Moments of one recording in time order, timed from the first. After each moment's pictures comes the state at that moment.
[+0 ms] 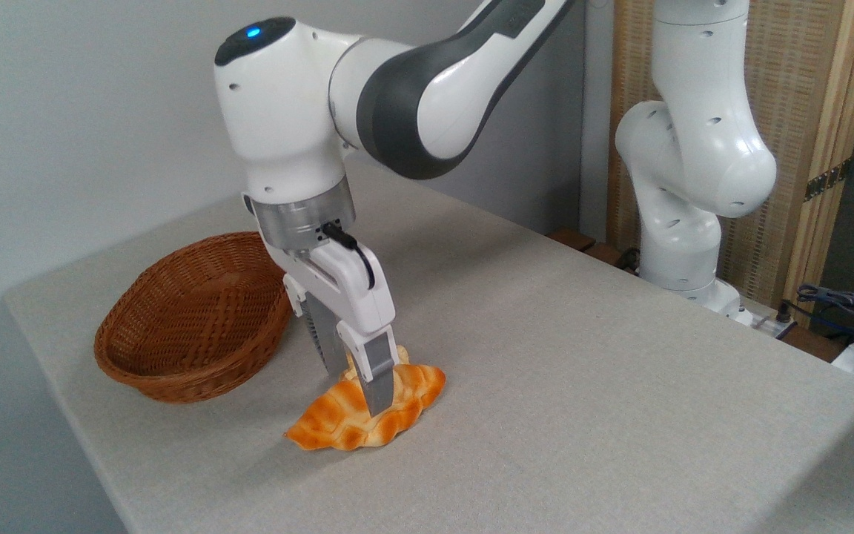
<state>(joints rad) -0.29 0.05 0.23 -1.94 0.01 1.97 0.77</state>
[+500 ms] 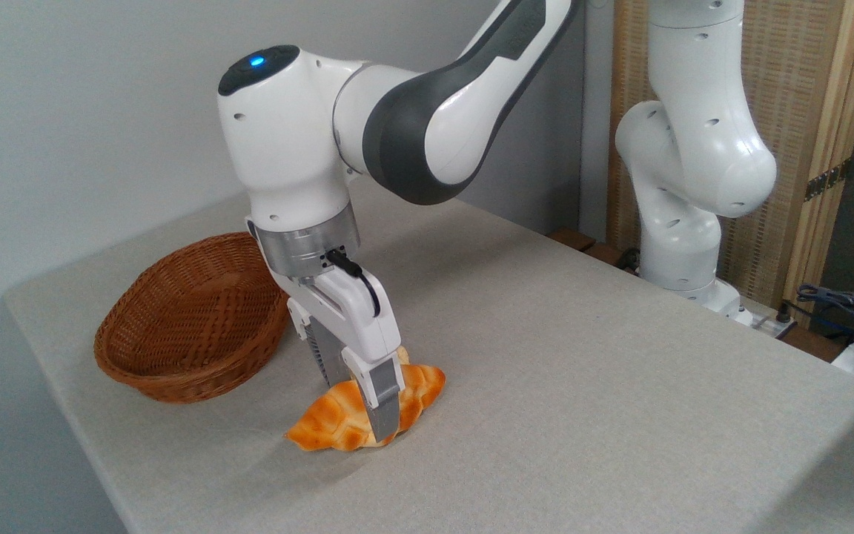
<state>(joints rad) -0.29 0.09 0.26 -1.94 0.01 2.00 0.80</state>
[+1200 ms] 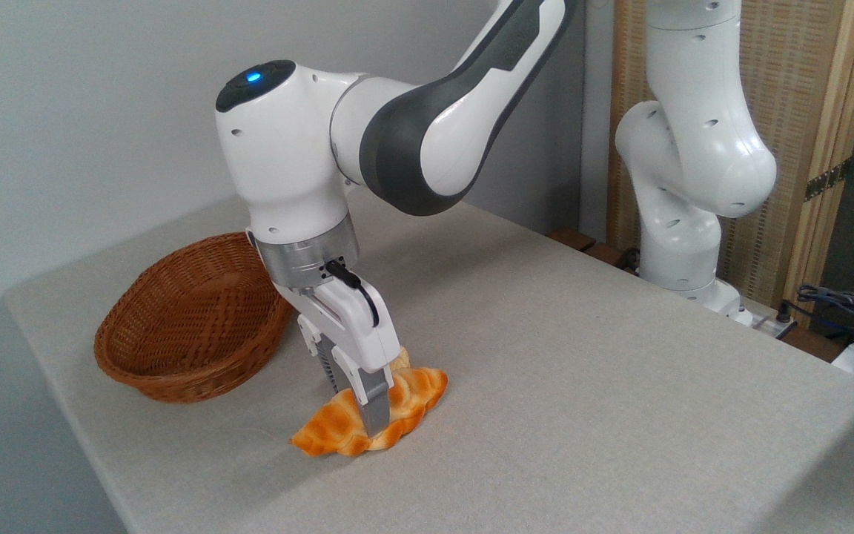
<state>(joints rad) -0.29 0.11 0.26 -1.94 0.01 2.01 0.80</state>
